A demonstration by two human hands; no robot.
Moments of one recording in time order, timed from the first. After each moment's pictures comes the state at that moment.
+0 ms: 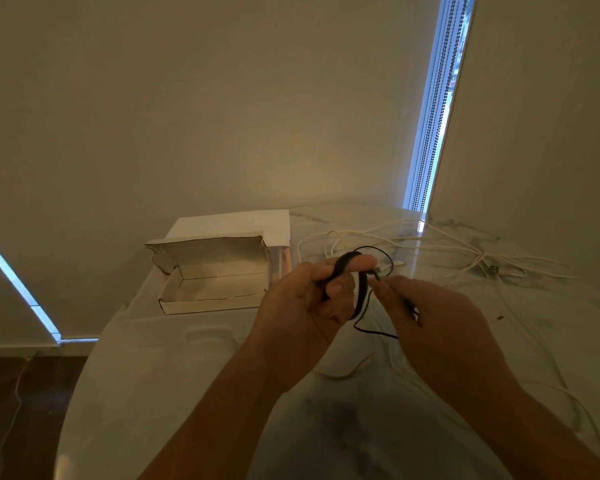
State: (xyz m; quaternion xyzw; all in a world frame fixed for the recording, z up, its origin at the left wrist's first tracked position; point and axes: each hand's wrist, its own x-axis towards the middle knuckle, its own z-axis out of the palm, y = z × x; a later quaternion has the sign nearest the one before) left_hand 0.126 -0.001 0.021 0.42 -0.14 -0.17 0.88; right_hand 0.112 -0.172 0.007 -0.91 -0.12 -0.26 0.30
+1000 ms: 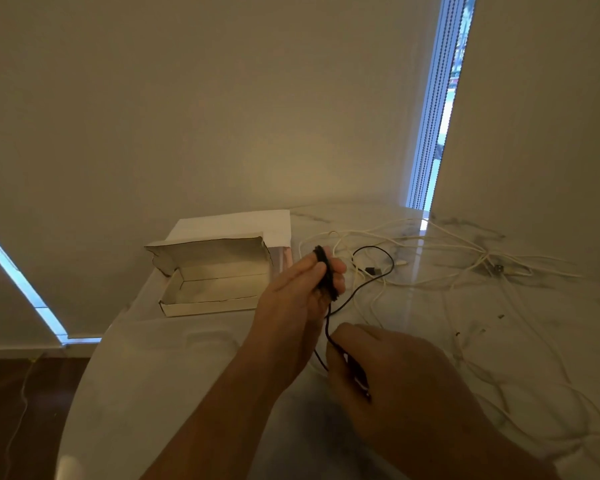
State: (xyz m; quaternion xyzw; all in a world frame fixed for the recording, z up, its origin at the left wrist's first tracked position) left_hand 0.138 -0.005 0.013 0.45 -0.05 0.00 0.89; right_hand 0.066 -0.135 0.016 -0.92 -0.26 -0.20 0.21
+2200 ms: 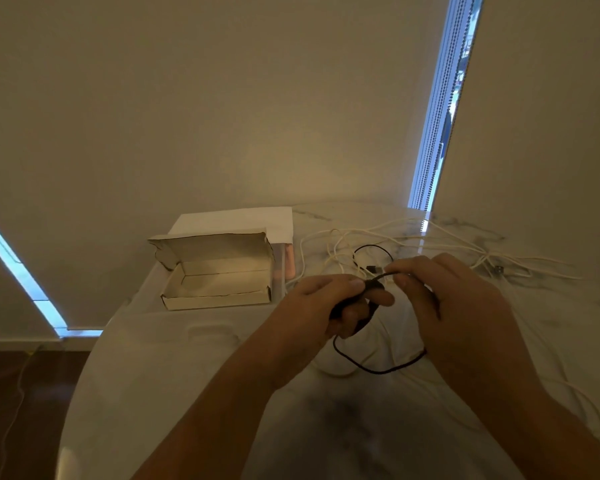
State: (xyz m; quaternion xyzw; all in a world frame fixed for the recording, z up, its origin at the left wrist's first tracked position) left_hand 0.122 0.000 0.018 0.65 -0.15 -0.12 0.73; right_hand 0.110 -0.183 0.018 -0.90 -0.13 -0.32 0.26
